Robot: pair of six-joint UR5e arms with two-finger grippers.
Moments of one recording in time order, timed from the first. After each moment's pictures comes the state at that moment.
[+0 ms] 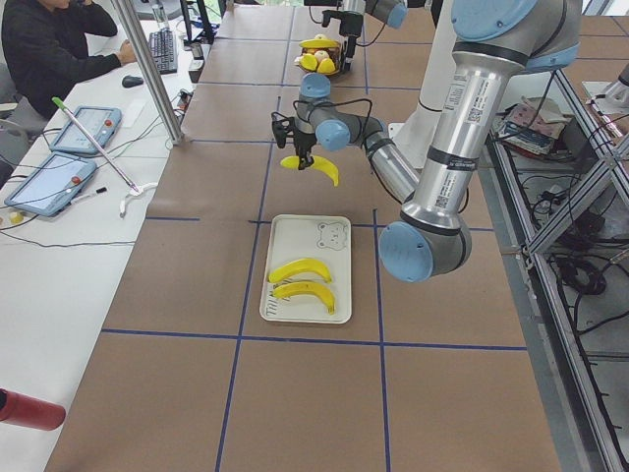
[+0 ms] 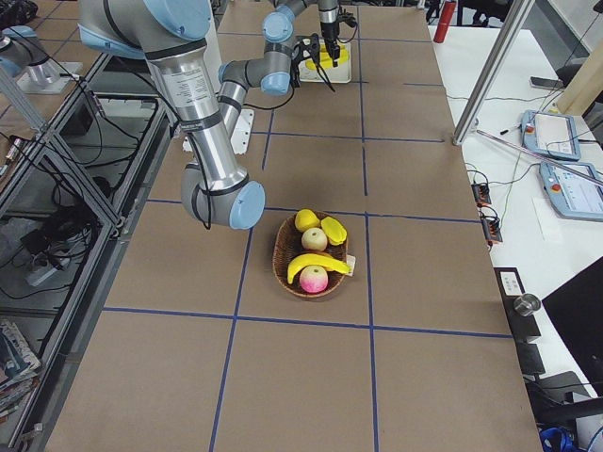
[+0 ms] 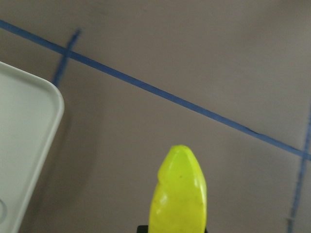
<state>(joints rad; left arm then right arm) -0.74 -1.84 -1.99 -1.68 -1.94 -1.43 0.48 -1.09 2.16 -1.22 1.90 1.38</state>
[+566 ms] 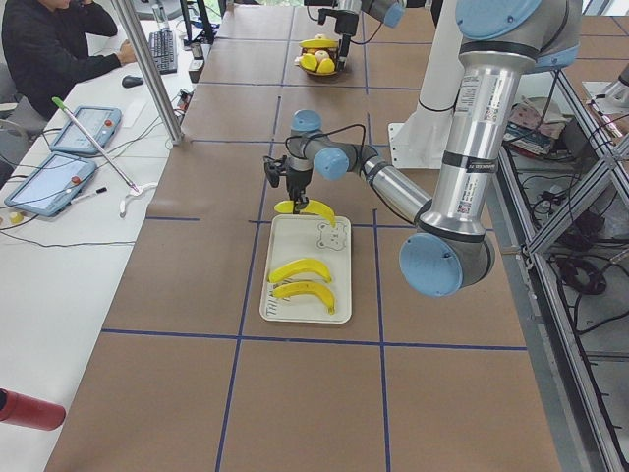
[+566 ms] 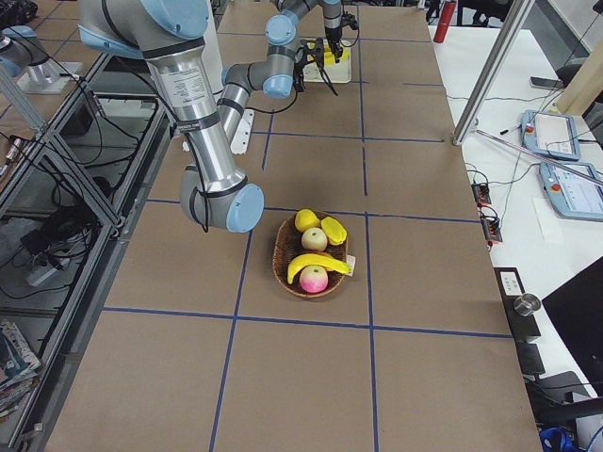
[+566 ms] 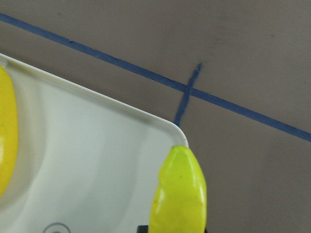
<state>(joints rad) -0.77 -1.75 -1.89 -1.65 -1.88 -1.39 0.51 -1.11 2.16 -1.22 1.90 1.39</state>
